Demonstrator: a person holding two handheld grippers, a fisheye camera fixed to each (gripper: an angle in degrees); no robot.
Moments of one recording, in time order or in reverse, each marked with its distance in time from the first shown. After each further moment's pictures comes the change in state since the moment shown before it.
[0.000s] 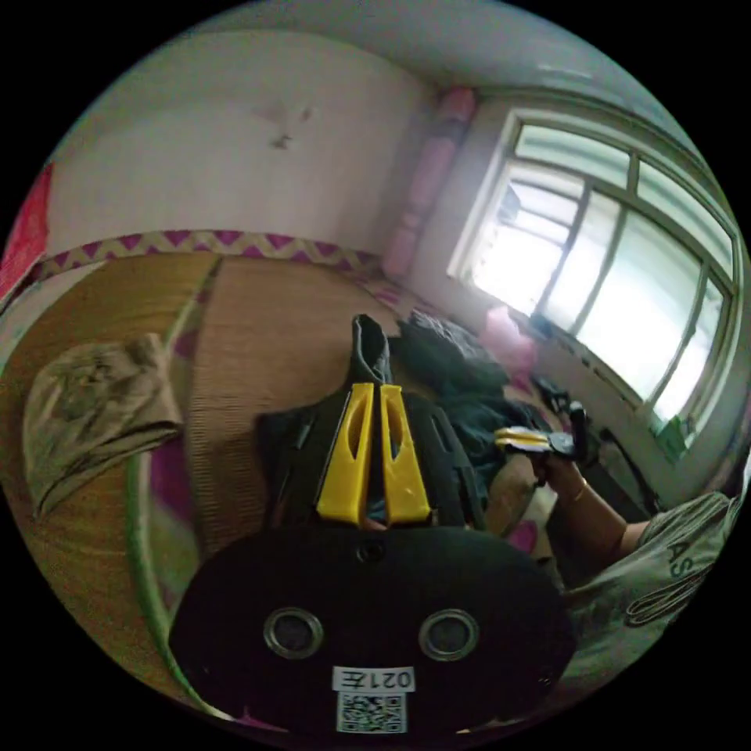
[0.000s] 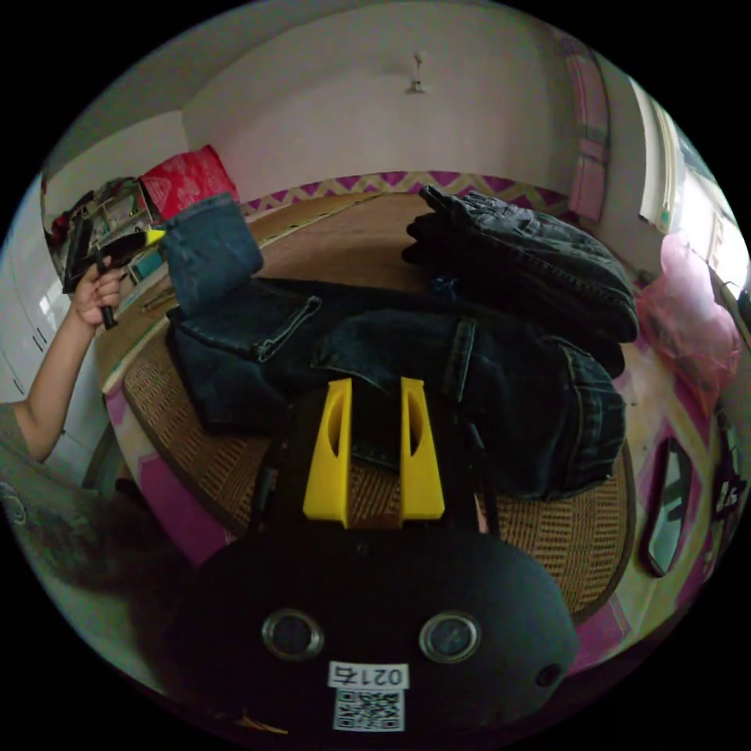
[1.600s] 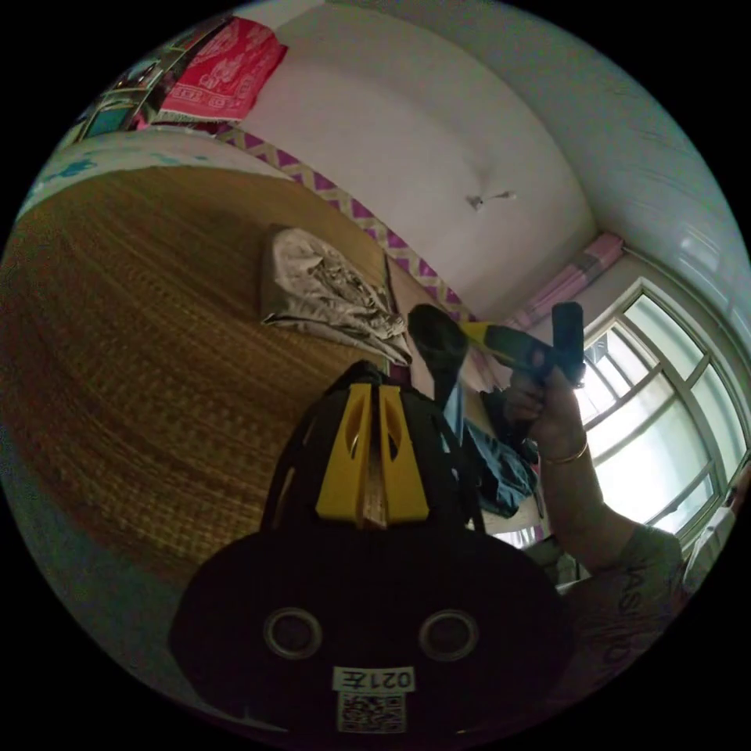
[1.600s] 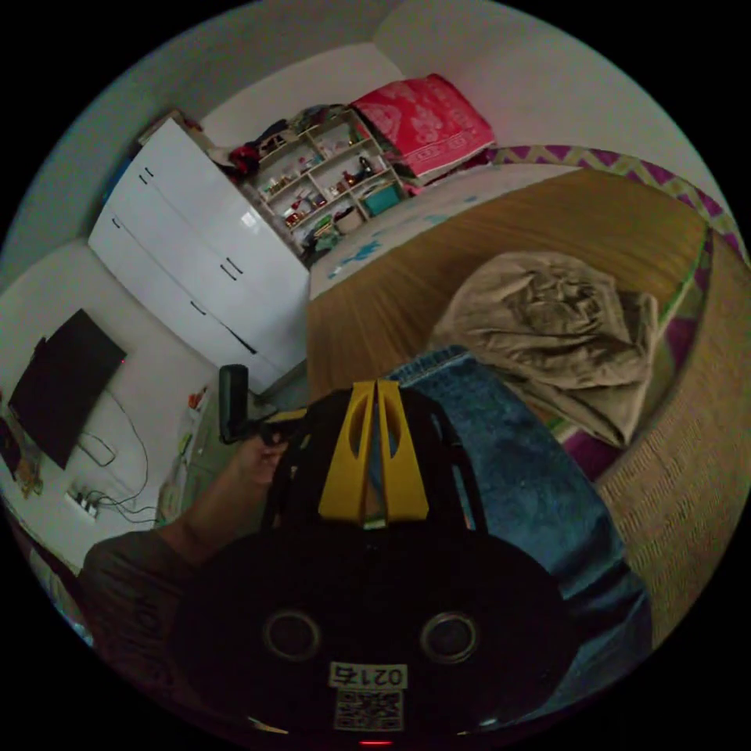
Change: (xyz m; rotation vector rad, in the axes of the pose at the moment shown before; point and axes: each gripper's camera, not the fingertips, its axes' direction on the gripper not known) left arm -0.352 -0.002 -0.423 0.103 -0.097 -0.568; right arm -0.727 -0.148 0.347 -0.263 -0.795 -0.403
